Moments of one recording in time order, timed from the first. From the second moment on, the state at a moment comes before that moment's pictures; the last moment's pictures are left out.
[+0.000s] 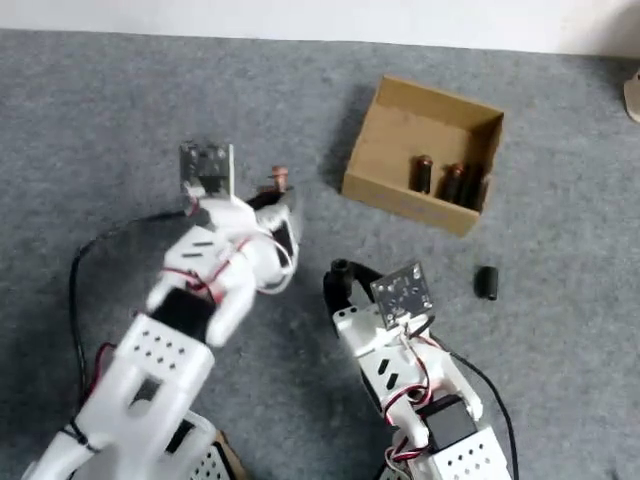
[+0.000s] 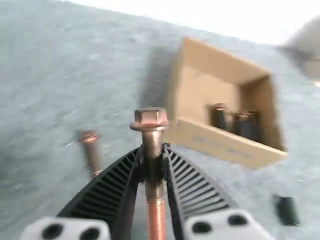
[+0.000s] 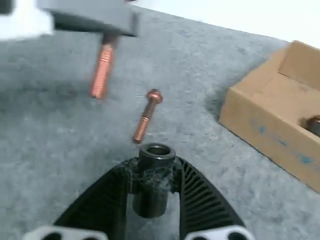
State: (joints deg) left arm 19.6 -49.9 58.8 23.3 28.1; right arm -30.8 -104.2 95.0 34.7 3.8
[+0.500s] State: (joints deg) left arm 22.0 -58.3 65.4 11.8 29.2; right arm -31.1 -104.2 95.7 23.1 3.8
